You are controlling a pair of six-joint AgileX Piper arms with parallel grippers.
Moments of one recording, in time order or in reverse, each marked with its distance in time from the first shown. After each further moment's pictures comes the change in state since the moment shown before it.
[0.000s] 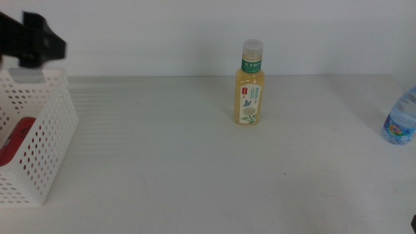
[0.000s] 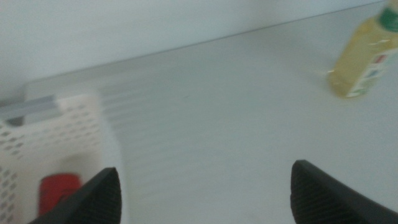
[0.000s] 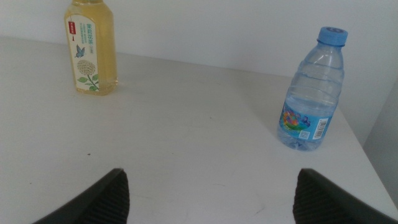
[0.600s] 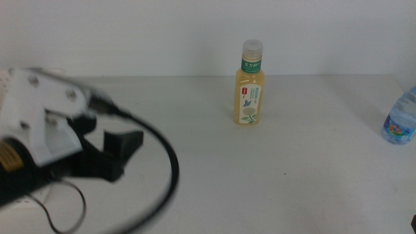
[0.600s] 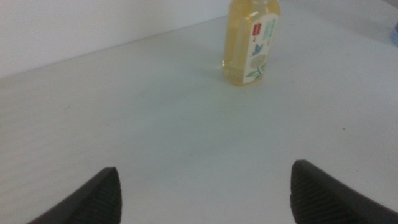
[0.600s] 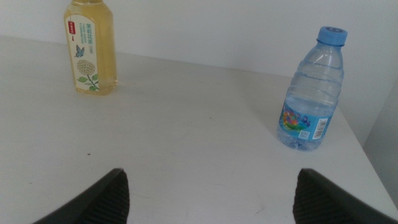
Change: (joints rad) left arm -0.370 -0.221 0.660 -0.100 -0.654 -0.006; right arm 0.000 0.000 0.000 0.000 0.000 0.000
